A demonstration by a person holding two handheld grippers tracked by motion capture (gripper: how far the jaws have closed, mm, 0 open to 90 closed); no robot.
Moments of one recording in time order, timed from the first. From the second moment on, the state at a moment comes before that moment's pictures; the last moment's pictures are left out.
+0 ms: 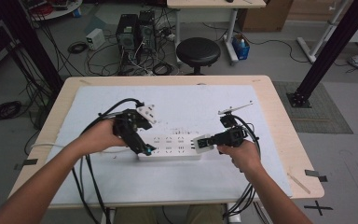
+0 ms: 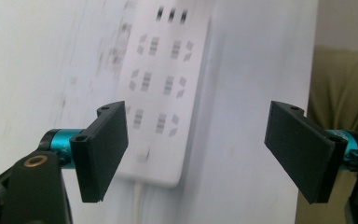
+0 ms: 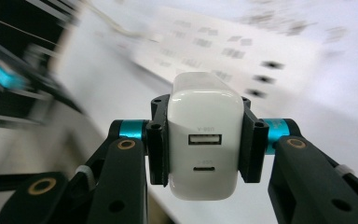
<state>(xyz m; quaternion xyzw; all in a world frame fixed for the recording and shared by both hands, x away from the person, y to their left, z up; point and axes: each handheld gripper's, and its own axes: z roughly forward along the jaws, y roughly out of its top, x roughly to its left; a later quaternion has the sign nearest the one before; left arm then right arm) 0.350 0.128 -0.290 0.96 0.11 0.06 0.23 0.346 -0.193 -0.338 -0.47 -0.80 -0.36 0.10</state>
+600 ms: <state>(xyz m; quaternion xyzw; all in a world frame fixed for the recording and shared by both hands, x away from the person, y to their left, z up) 0.357 0.211 -0.282 0.98 0.15 0.07 0.13 0.352 -0.235 -0.276 -0.35 -0.92 -0.16 -0.10</state>
